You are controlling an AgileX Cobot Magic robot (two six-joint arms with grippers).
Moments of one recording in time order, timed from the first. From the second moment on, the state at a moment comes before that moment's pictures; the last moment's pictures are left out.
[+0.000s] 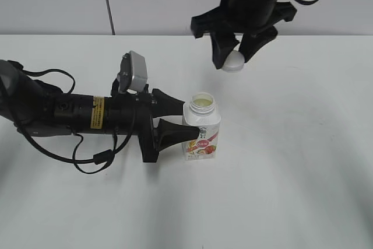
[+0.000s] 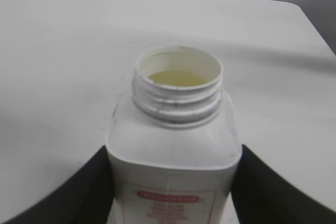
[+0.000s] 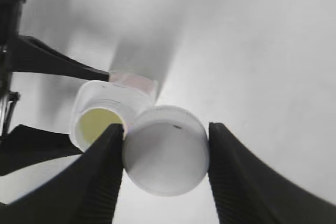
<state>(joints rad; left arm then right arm) -0.34 2.18 -0.96 1.30 -1.10 -0.51 0.55 1.95 -1.74 0.05 1.22 0.11</state>
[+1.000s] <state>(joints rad) -0.34 2.18 -0.96 1.31 -1.10 -0.51 0.32 1.95 -1.12 0.01 0.56 0.11</state>
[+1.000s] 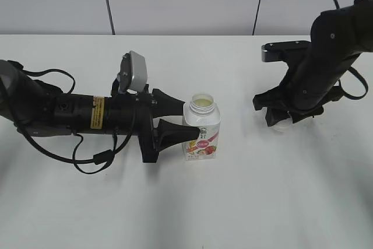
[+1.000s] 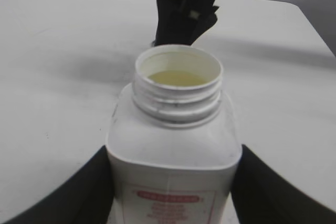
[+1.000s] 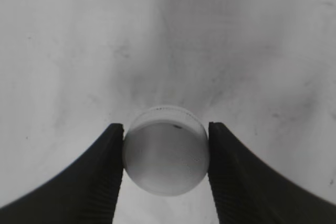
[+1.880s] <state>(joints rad) -0.32 2.18 -0.95 1.37 -1.14 -0.52 0.34 1.93 -1.12 0.01 0.52 0.12</state>
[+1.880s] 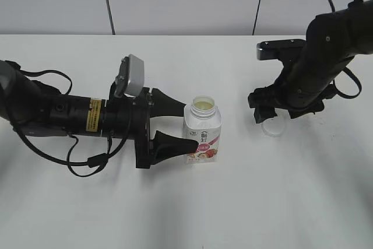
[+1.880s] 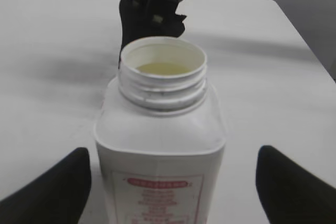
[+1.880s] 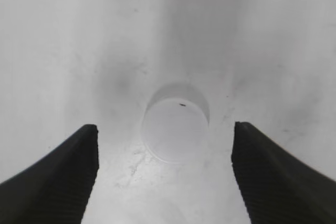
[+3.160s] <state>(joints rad) -0.14 1.62 -0.95 1.31 0.00 -0.77 0.34 1.72 -1.33 -0.12 0.65 0.09</state>
